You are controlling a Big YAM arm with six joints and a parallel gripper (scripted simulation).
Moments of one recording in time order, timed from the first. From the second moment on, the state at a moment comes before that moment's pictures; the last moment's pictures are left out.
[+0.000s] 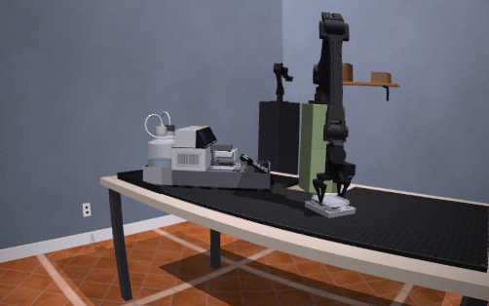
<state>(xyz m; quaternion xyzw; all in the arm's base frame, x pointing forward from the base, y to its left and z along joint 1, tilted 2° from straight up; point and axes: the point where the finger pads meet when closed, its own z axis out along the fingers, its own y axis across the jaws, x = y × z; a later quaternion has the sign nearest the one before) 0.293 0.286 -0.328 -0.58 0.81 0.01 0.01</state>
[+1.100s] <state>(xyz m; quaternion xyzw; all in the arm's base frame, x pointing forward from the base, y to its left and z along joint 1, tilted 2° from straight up) 0.293 0.286 -0.328 -0.58 0.81 0.01 0.01</state>
